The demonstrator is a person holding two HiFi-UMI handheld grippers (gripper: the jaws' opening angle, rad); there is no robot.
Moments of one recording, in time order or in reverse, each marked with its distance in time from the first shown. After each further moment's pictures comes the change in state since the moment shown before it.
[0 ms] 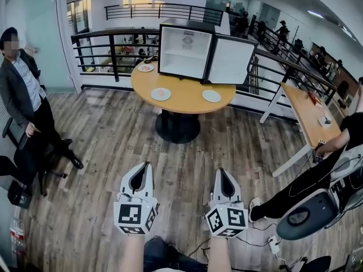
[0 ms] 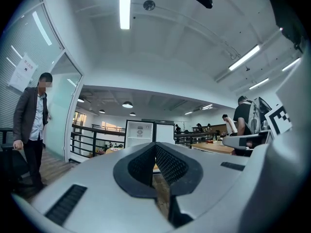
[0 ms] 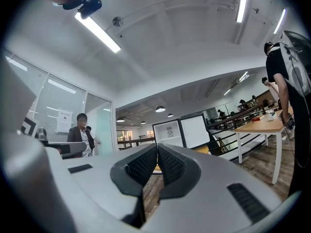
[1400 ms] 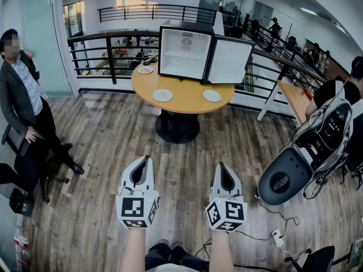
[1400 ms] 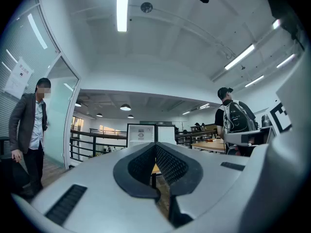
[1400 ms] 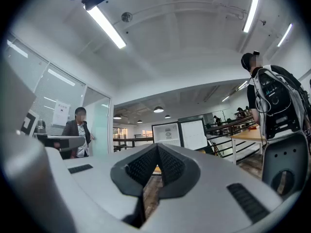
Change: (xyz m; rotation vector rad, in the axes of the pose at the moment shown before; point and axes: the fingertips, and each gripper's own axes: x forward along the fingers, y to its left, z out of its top) left arm -0.005 0.042 0.017 0.051 -0.017 -0.028; right arm 0.006 0.044 0.006 -0.082 -0.005 -0.058
